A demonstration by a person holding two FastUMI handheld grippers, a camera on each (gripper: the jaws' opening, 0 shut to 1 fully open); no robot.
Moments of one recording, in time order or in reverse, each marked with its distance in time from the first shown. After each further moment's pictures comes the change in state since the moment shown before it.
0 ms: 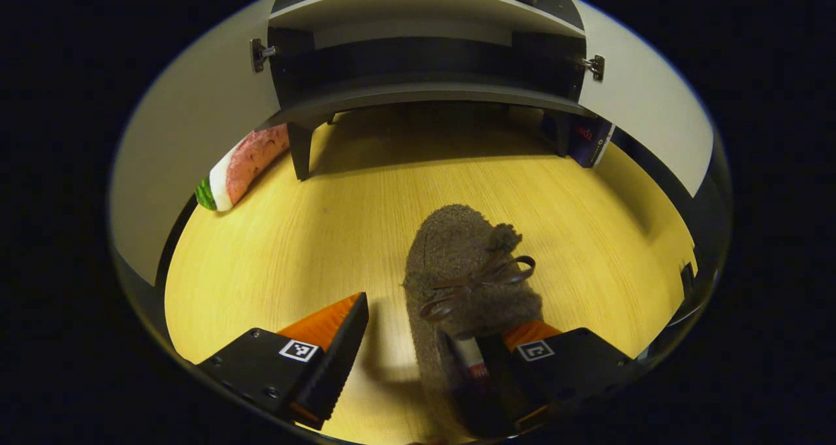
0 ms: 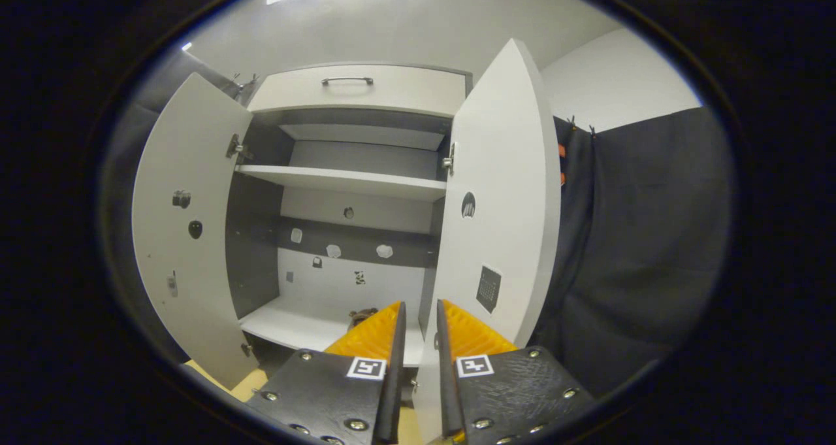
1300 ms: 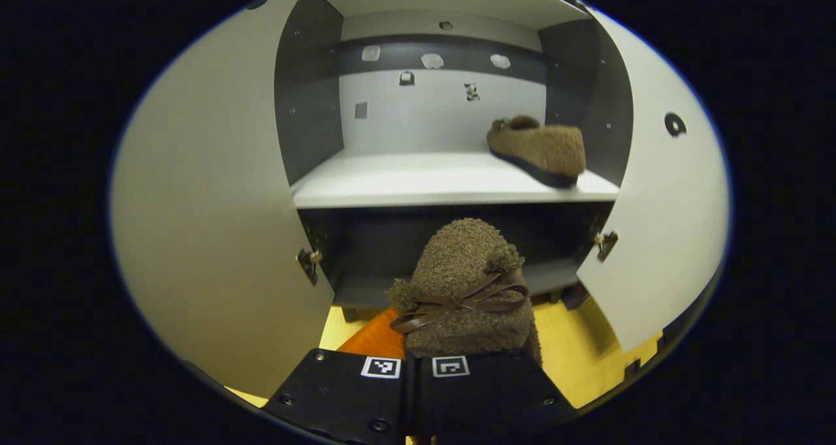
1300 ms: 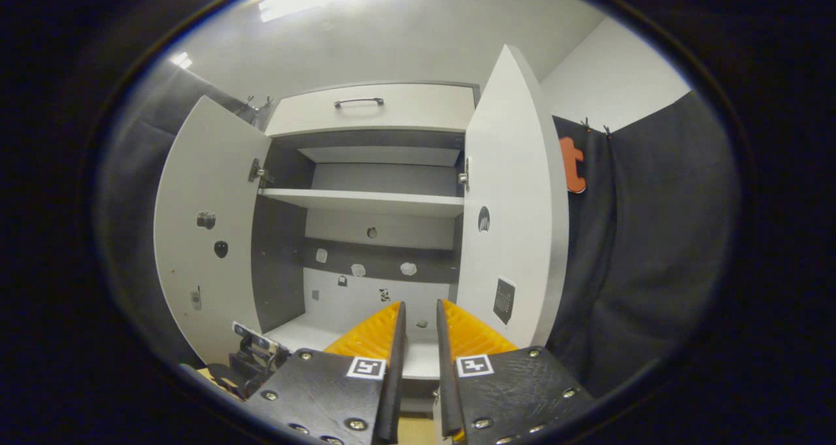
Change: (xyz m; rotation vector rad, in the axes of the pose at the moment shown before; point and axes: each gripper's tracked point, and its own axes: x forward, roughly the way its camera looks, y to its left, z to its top) left arm -0.126 0.024 0.279 -0.065 -0.356 0.085; right arm 0.004 0.010 0.014 0.071 -0.093 0.125
